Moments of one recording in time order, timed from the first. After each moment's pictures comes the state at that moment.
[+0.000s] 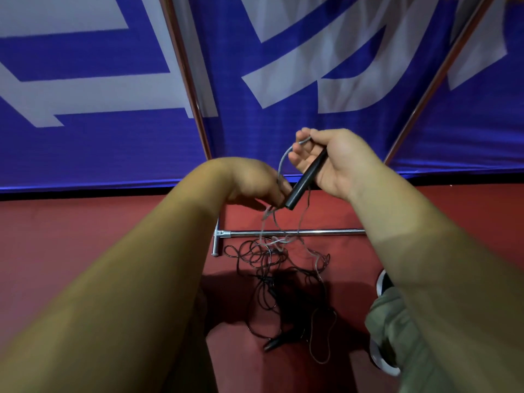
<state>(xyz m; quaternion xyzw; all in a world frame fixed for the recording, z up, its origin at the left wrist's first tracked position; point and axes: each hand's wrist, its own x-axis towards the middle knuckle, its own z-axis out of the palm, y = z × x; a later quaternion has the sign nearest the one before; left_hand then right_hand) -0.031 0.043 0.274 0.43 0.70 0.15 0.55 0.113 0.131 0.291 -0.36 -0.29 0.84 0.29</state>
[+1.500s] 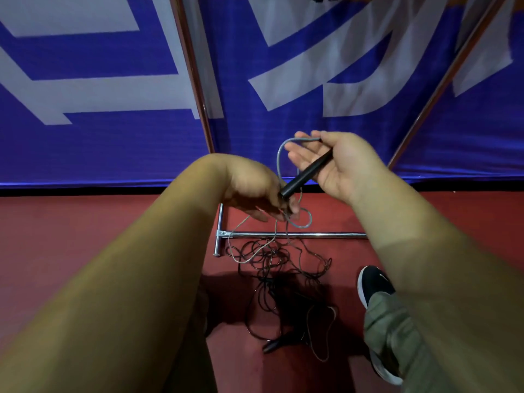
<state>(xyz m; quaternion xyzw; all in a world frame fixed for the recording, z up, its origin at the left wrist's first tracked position) -0.038 0.033 0.286 0.41 0.66 0.11 0.62 0.113 0.125 0.296 -0.35 -0.26 0.85 0.30</state>
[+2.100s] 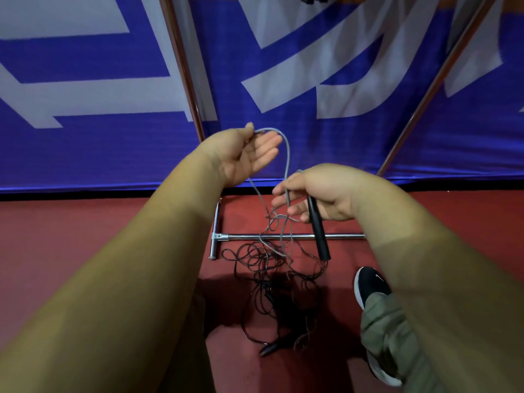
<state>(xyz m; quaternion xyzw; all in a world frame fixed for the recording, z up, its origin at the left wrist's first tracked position) -0.054 0.062 0.295 0.05 0.51 0.63 0.58 0.124 0.118 0.277 -0.44 -0.59 0.68 -0.05</state>
